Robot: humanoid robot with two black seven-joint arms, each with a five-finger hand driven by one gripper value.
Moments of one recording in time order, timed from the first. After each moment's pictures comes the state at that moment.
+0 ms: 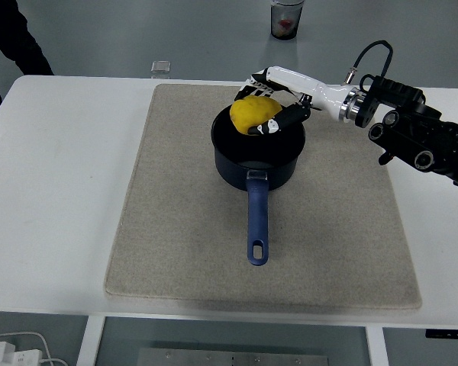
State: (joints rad) left arm 0.06 0.00 0.01 -0.16 0.05 -0.09 0.07; right arm 1.25 -0.15 -0.05 0.58 -0.82 0.11 0.61
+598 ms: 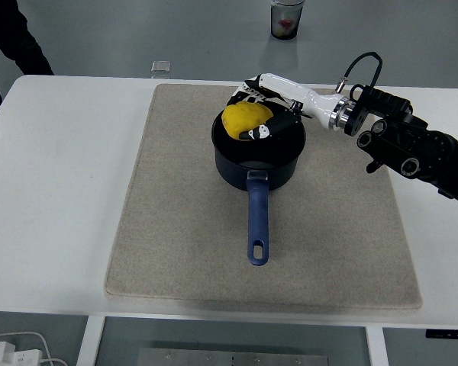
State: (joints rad) left arm 0.06 0.00 0.01 -0.16 0.05 -0.09 0.07; right arm 1.22 -0.10 -0.04 0.54 -0.75 0.12 0.61
